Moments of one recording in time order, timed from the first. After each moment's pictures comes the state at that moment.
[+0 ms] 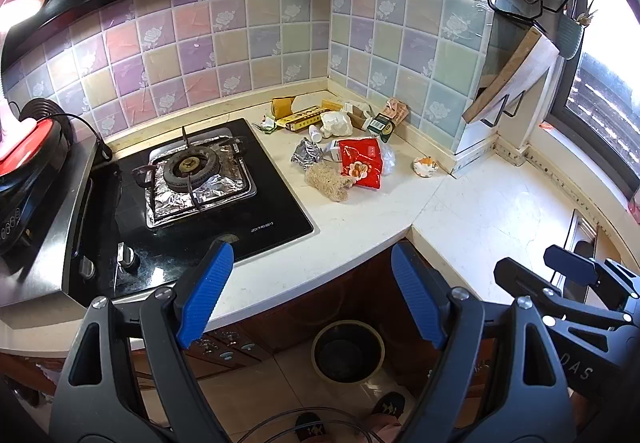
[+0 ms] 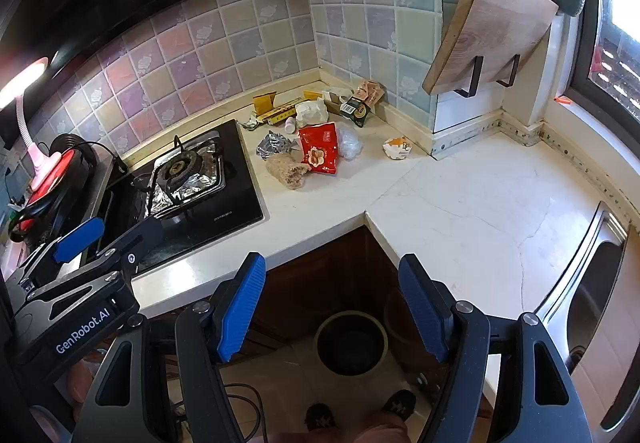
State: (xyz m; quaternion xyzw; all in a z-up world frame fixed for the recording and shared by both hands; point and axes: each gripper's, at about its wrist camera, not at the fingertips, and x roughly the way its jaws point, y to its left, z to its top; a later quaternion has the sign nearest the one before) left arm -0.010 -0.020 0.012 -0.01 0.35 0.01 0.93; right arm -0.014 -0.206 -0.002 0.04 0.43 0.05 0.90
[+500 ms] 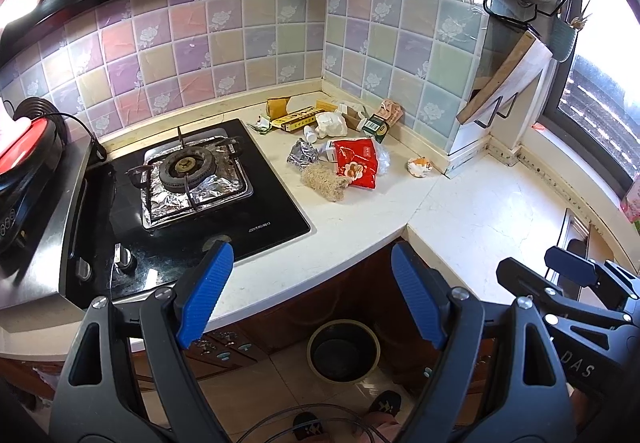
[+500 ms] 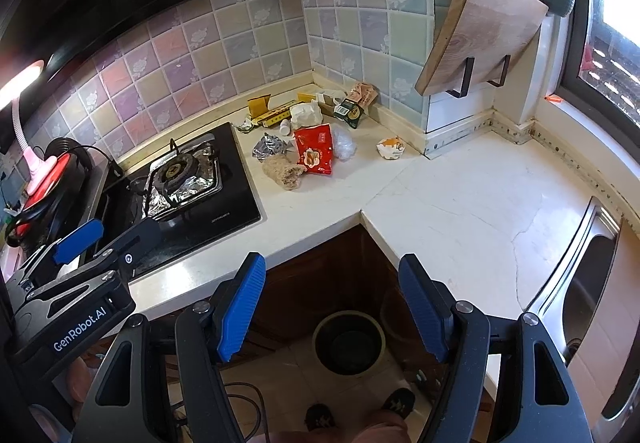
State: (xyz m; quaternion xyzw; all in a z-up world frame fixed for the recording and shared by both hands) left arm -0.014 -0.017 0.015 -0.02 0.36 -0.01 0.93; right arm -0.029 -0.207 0.003 0.04 0.42 0.03 0.90
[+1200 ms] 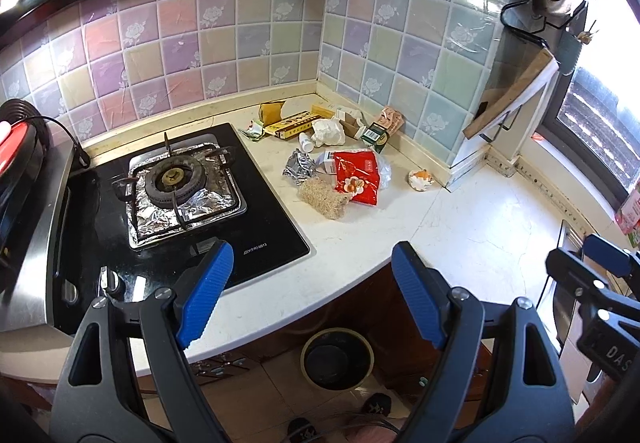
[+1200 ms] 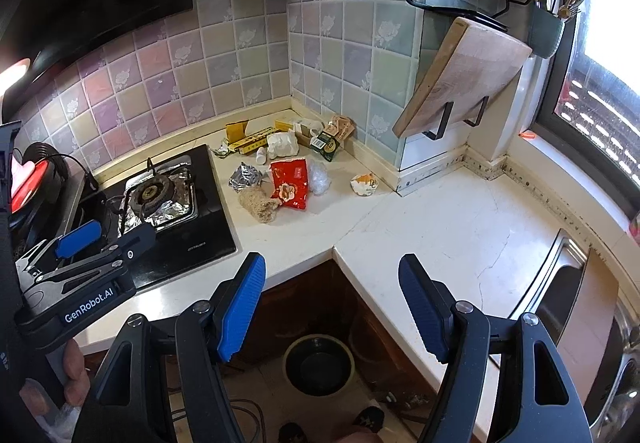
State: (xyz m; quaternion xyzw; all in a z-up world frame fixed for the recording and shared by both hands) left arm 0.049 0.015 0.020 -0.04 0.37 -0.03 0.93; right arm -0.009 -0.197 0.046 -0.01 0.39 -0.02 0.92
